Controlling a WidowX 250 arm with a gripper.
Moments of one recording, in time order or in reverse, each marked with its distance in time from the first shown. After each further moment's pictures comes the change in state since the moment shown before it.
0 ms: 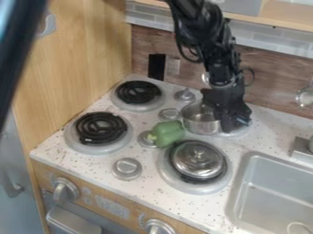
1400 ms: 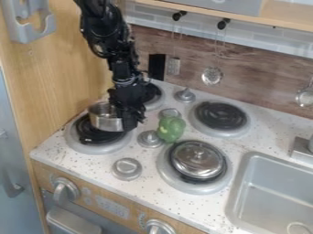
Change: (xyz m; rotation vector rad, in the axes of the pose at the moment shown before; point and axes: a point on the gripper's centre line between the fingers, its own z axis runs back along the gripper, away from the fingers) arm -0.126 0.148 0.011 0.054 0.283 0.104
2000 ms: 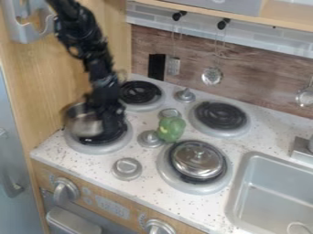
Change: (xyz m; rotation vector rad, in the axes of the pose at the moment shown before) arm -0.036 0.022 -0.007 -0.059 0.059 0.246
